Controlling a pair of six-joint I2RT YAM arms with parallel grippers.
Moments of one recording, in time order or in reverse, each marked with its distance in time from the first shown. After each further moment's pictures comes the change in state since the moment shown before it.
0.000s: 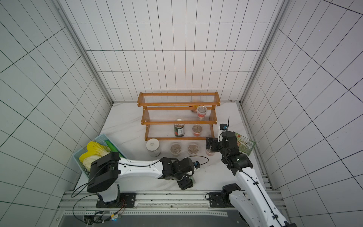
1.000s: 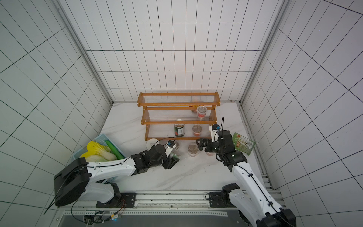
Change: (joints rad) left arm 0.284 -0.262 -0.256 0.257 -0.099 -0.023; right arm -0.008 0.012 -0.026 0.056 -0.122 0.036
